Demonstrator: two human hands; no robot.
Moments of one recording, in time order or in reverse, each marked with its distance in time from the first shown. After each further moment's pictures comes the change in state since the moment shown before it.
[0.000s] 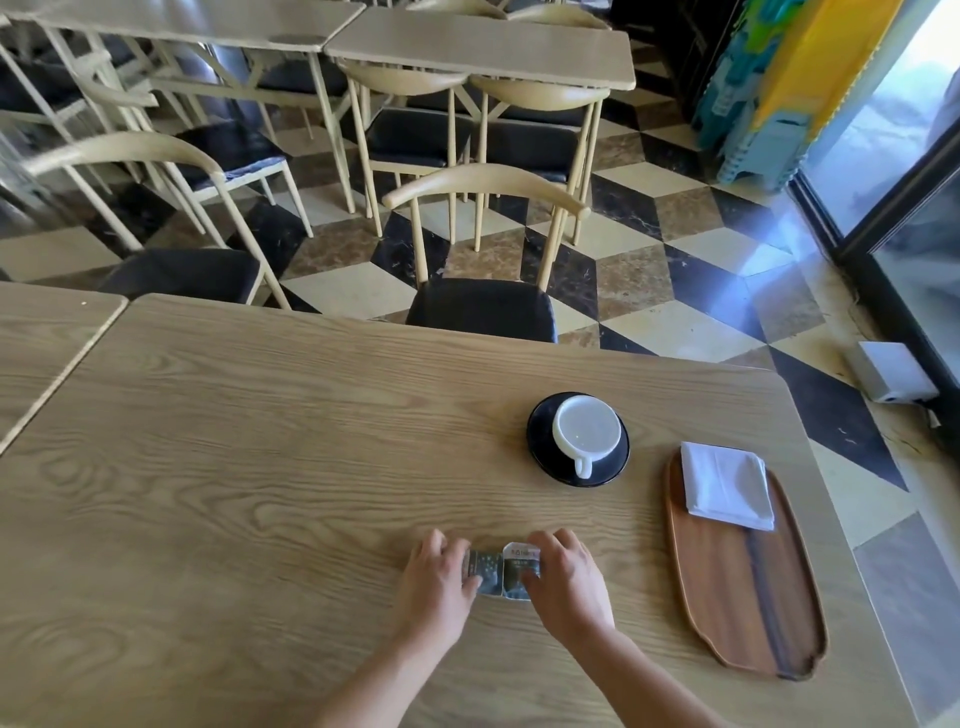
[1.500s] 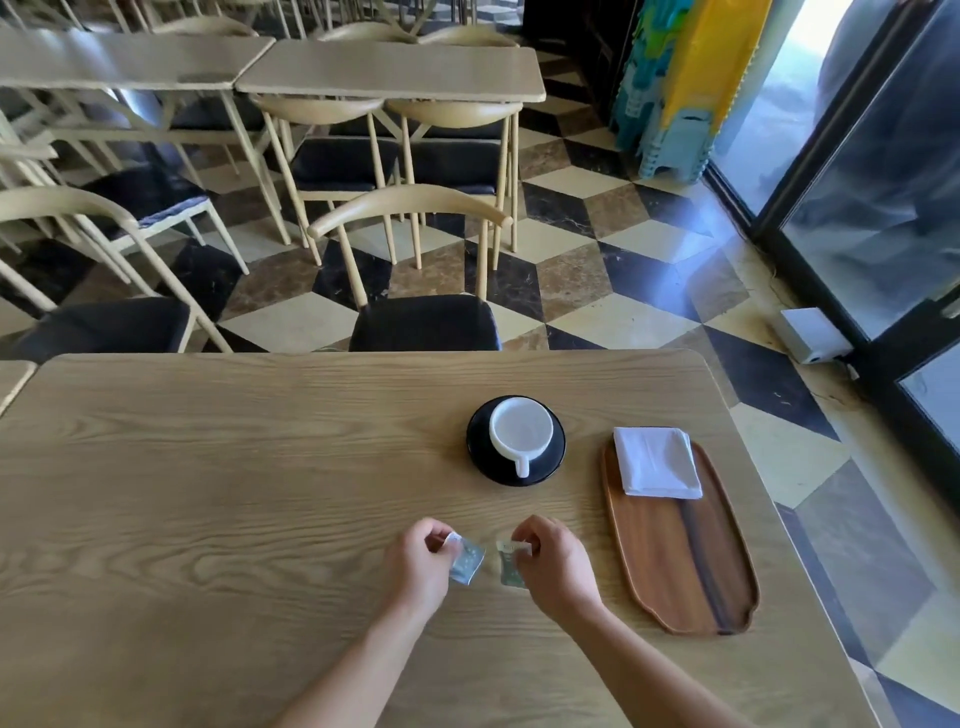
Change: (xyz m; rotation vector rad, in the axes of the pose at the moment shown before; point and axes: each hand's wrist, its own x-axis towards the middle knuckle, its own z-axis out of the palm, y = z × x) left_hand 0.039 0.064 -0.016 -0.602 0.037 -0.336; right_hand 0.003 0.023 -0.043 0.264 0.077 0.177
